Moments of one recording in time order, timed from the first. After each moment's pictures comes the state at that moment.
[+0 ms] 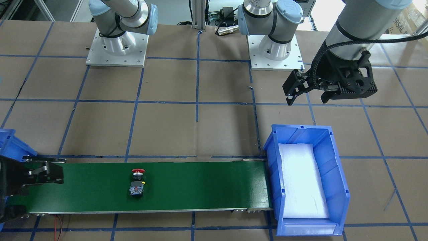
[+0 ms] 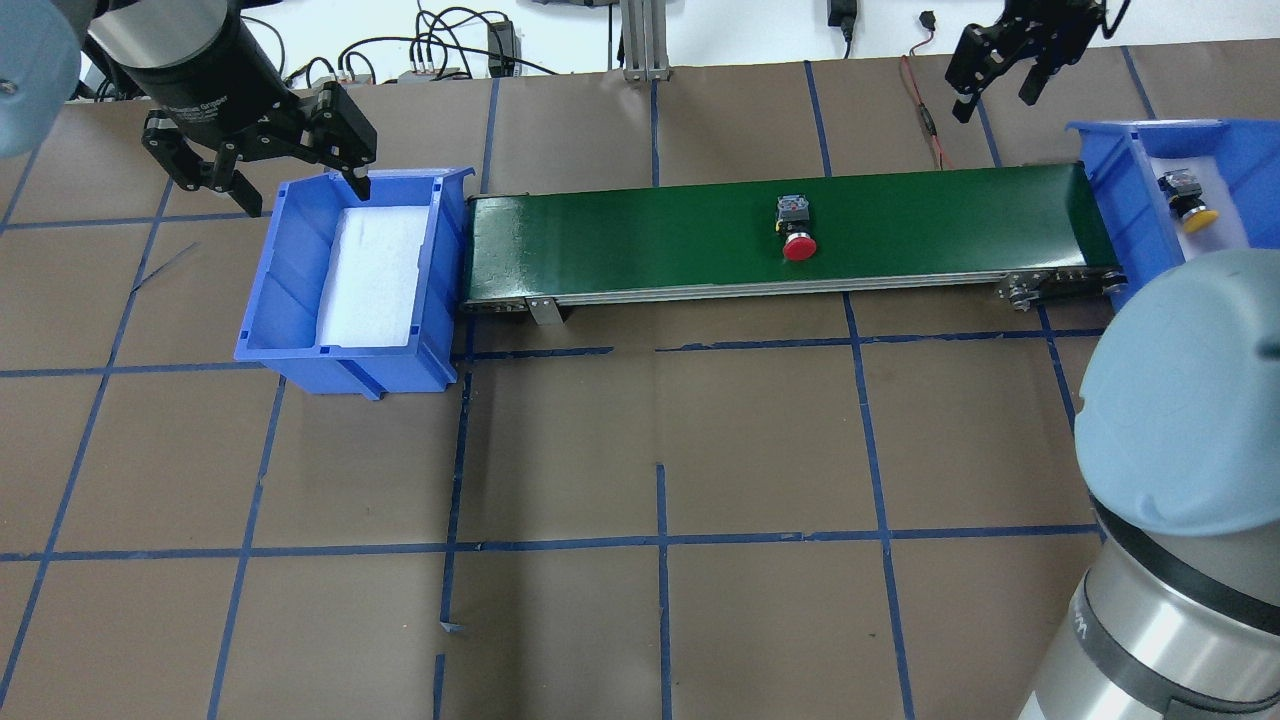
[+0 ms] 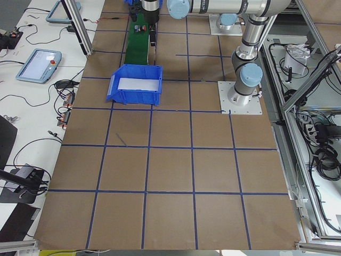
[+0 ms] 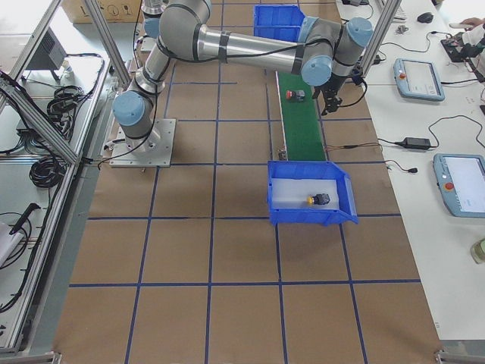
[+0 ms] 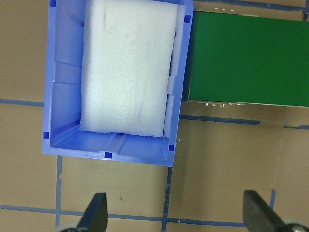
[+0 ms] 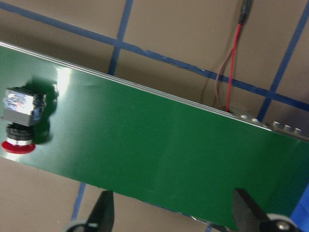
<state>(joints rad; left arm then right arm) -1.50 -1.65 -1.46 -1.58 1.55 -0.03 1.43 -0.96 1.00 -1.50 -1.56 -0.48</state>
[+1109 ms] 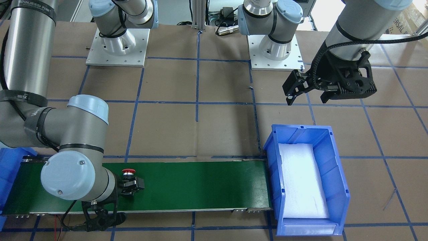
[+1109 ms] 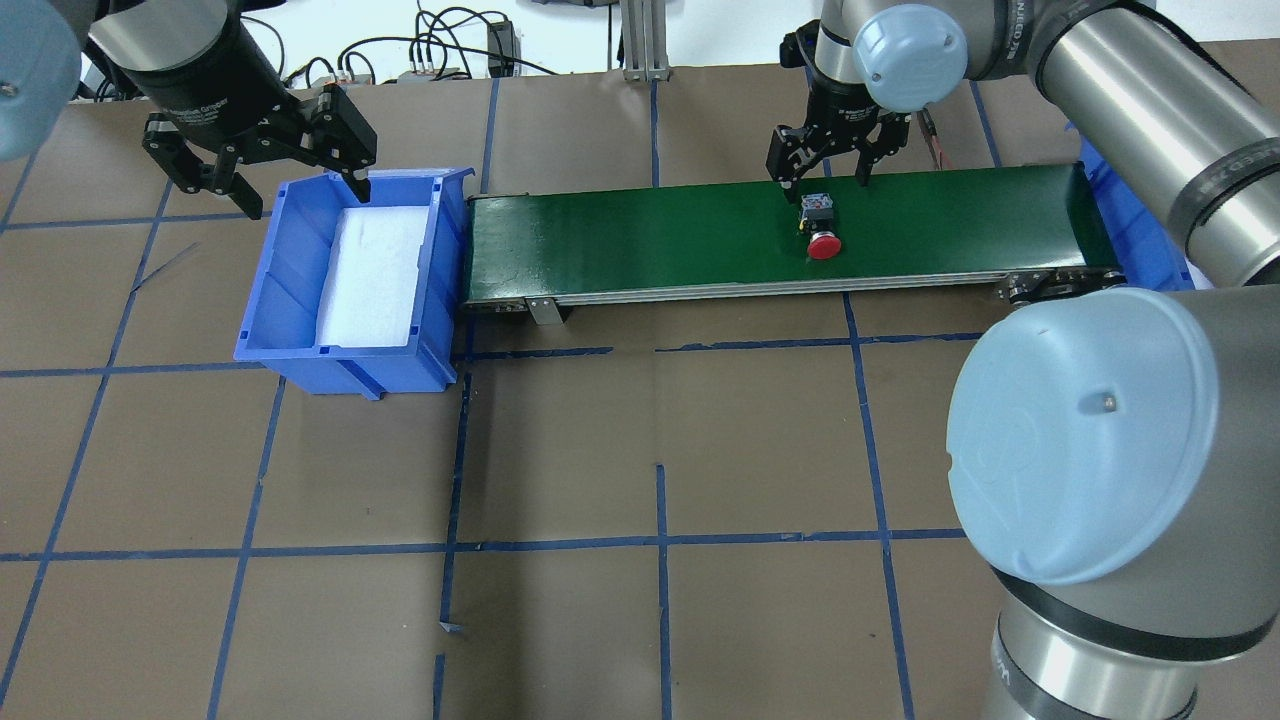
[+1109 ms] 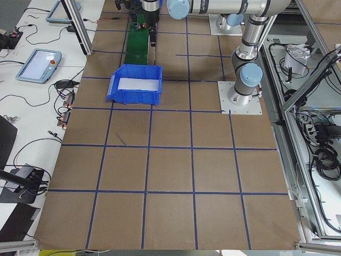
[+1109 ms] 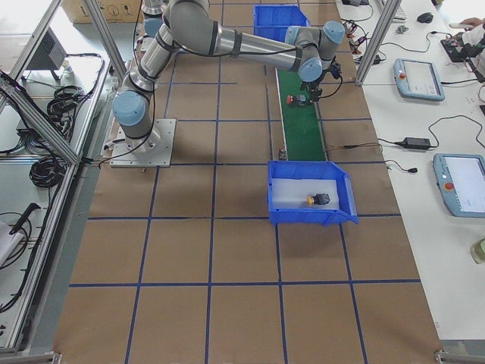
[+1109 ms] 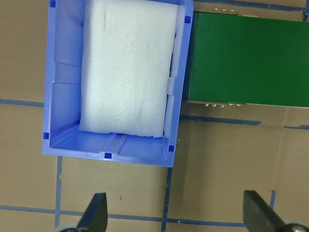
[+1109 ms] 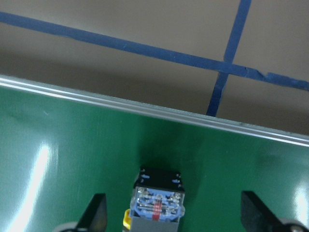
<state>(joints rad) -1.50 -1.65 -1.47 -1.58 1.55 -0.03 1.61 -0.89 1.18 -1.75 -1.58 -0.16</state>
